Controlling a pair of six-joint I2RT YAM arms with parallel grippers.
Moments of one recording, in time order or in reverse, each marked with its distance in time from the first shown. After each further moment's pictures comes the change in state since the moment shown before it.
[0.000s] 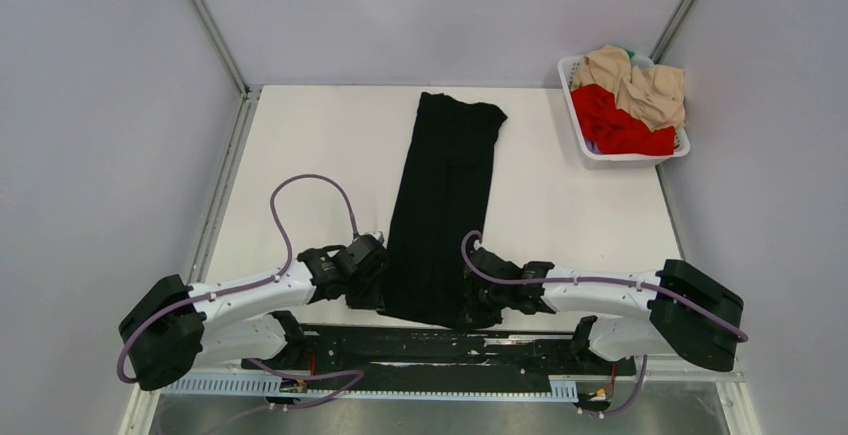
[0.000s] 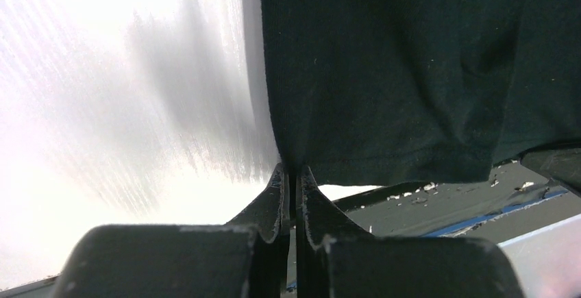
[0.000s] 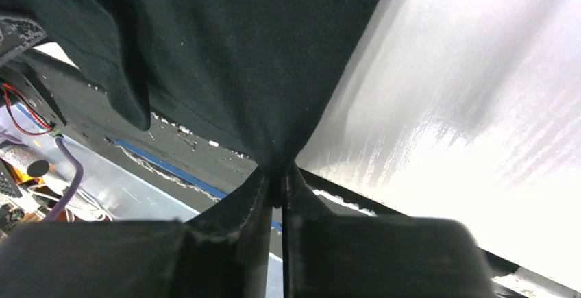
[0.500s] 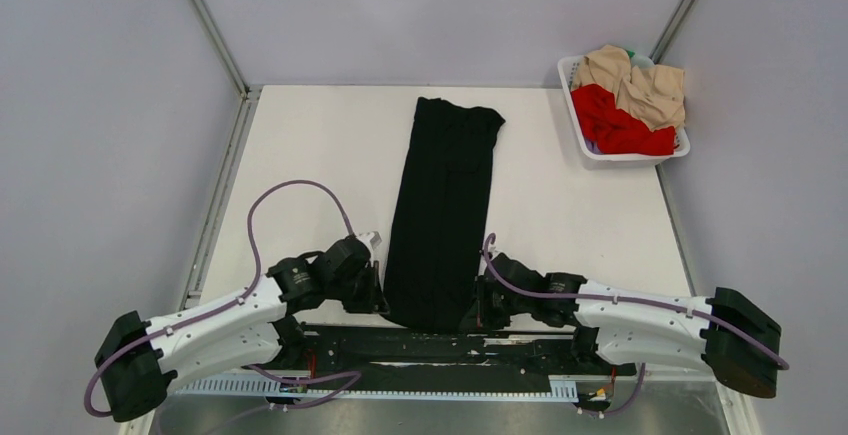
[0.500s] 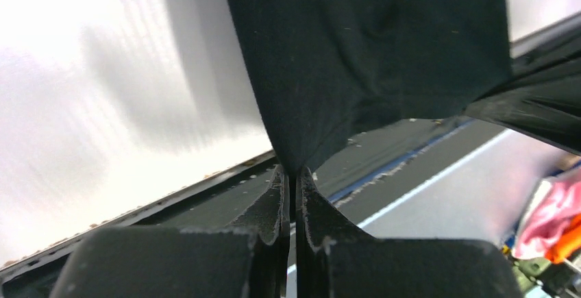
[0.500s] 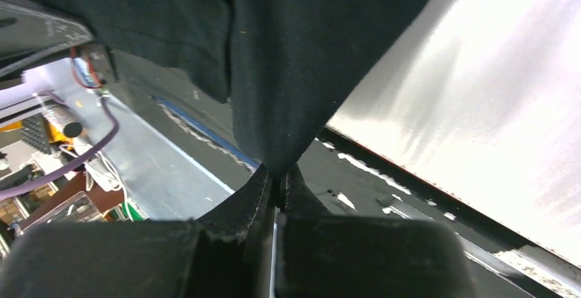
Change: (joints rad) left arm 0.000 -0.238 -0.035 -0.046 0.130 -0.010; right arm 0.033 -0.253 -0.104 0.006 0.010 -0.003
